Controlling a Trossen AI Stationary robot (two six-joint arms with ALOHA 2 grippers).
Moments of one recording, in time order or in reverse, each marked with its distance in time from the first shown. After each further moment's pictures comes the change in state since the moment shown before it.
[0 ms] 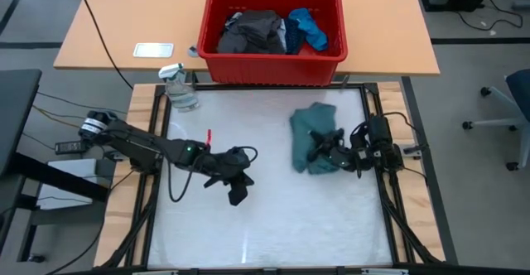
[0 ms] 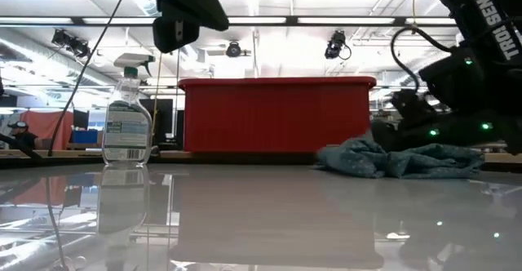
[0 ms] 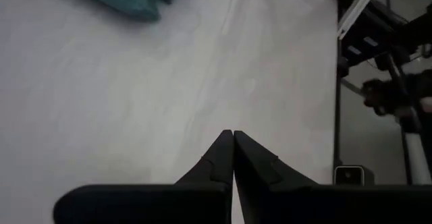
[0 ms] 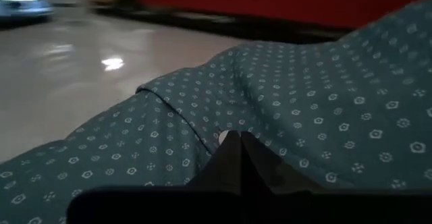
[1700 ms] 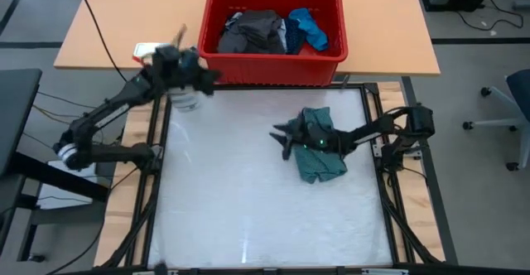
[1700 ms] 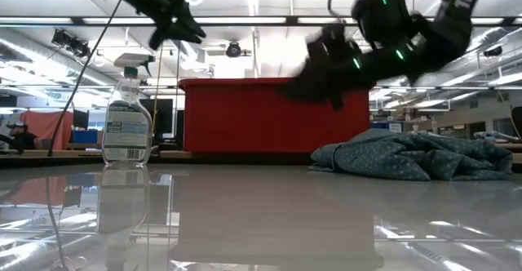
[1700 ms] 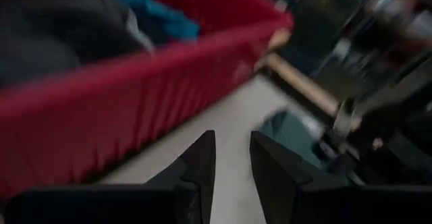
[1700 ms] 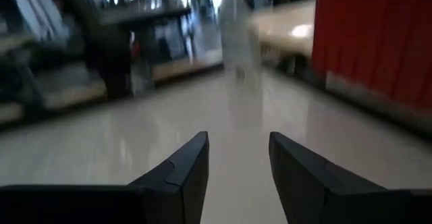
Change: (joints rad) left arm 1.081 -0.325 0.000 0.029 0.335 0.382; right arm -0.135 -0.451 0.480 -0.617 -0.623 -0.183
